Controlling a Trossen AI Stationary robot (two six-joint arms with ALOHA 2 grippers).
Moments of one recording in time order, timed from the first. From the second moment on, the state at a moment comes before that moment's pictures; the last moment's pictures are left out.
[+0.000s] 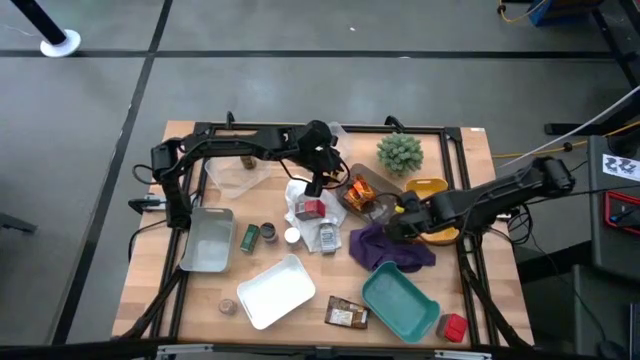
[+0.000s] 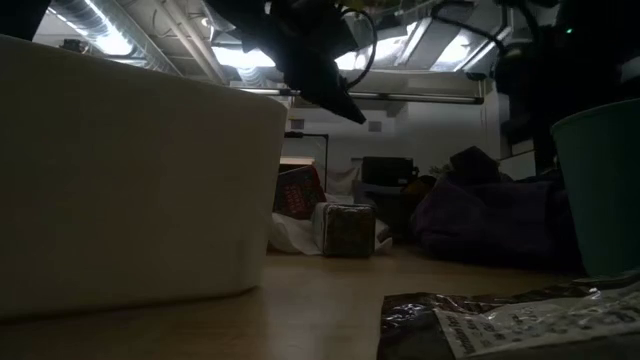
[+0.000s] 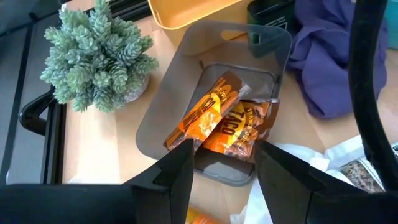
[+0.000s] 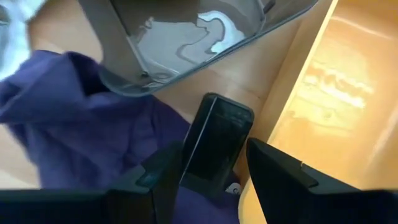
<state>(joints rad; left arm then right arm) 0.30 1.81 1.47 -0.43 0.23 0.56 0.27 1.30 0.91 -1.04 0.20 1.36</state>
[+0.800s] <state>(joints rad) 0.30 1.81 1.47 -0.44 0.23 0.55 0.27 1.46 0.91 -1.00 0.17 1.35</state>
